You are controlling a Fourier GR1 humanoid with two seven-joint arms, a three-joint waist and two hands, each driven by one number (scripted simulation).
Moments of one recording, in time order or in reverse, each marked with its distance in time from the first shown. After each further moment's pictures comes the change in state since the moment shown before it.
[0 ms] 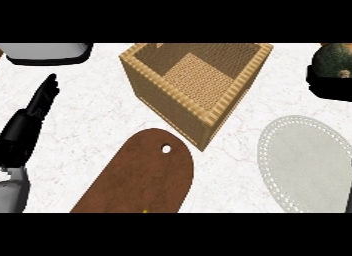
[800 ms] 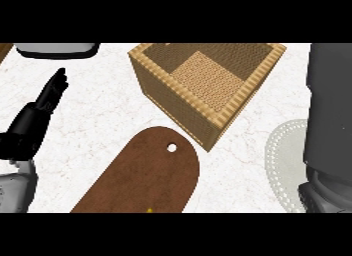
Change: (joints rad) left arm -0.047 -0.018 -0.020 0.008 -0.007 -0.012 0.013; right arm -0.658 0.086 0.077 0.303 -0.033 0.159 0.385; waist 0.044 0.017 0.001
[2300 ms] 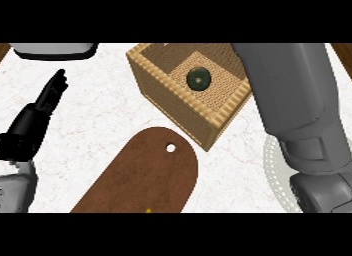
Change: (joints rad) left arm 0.005 -0.009 0.011 0.003 -0.011 -0.005 -0.005; right arm -0.160 0.032 -0.004 0.588 -0.019 0.083 0.018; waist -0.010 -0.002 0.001
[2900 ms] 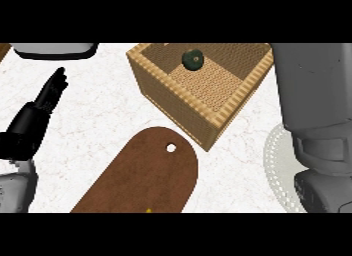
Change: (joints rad) left arm -0.008 -0.003 0.002 -0.008 -0.001 -0.002 0.007; right arm 0.007 -0.021 -0.123 -0.107 -0.004 -0.358 -0.014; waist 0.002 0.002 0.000
